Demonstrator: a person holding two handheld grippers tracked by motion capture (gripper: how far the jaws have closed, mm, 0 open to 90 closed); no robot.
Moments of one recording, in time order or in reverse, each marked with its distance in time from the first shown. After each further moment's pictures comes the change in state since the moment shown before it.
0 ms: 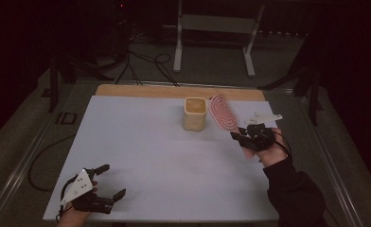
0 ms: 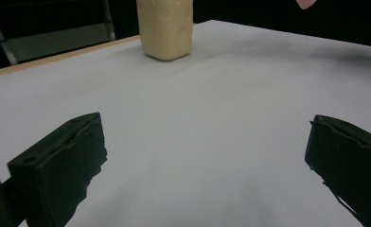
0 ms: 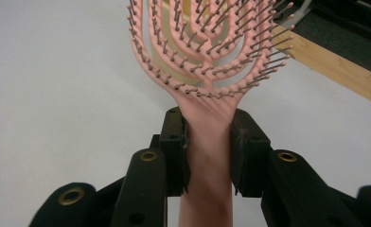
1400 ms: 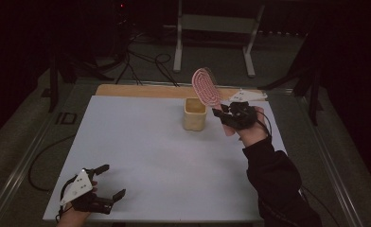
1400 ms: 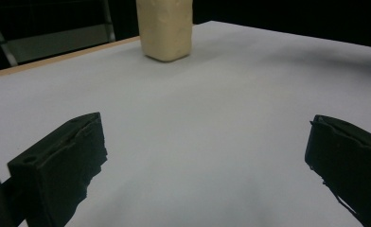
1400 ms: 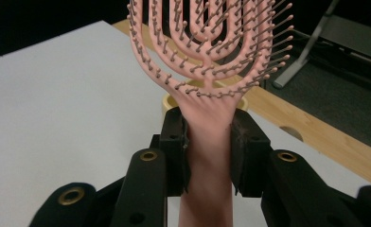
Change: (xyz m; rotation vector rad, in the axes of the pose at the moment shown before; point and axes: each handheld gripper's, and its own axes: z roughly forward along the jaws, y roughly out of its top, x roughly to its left) left arm 0.000 0.000 -0.001 -0.001 -0.003 0.000; right arm 0.012 0.071 0.023 -0.170 0.013 -0.006
